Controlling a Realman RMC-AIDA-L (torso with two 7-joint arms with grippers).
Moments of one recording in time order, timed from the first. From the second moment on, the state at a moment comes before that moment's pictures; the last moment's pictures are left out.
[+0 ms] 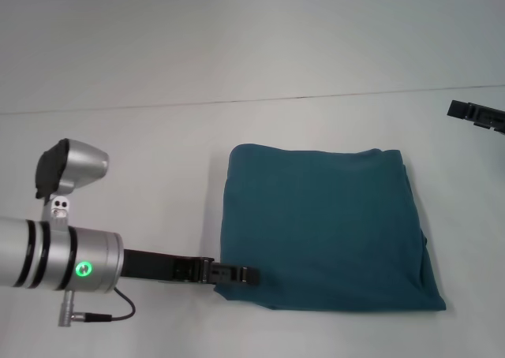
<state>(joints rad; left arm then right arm) -0.68 -2.15 0.88 0.62 2.23 1.34 -2.25 0.50 1.93 -0.51 -0.64 -1.92 -1.26 1.95</state>
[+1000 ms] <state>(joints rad) -0.71 -2.16 0.92 0.60 2.23 1.28 -2.24 0.49 1.93 -0.50 -0.64 -1.92 -1.26 1.95</state>
